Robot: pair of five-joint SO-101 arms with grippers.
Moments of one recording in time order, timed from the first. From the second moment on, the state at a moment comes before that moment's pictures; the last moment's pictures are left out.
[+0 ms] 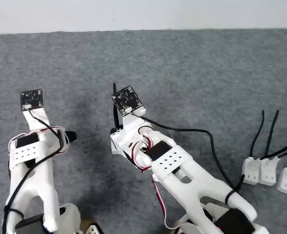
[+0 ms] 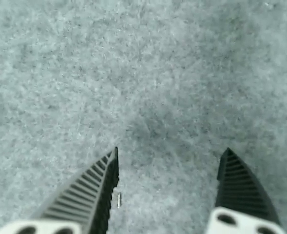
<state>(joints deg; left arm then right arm) -23.4 -22.1 54.8 48.0 -0.8 -40.4 -20.5 49.9 22.2 -5.8</state>
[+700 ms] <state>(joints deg) -23.2 -22.1 54.8 48.0 -0.9 -40.1 -11.7 43.2 20.5 -5.8</state>
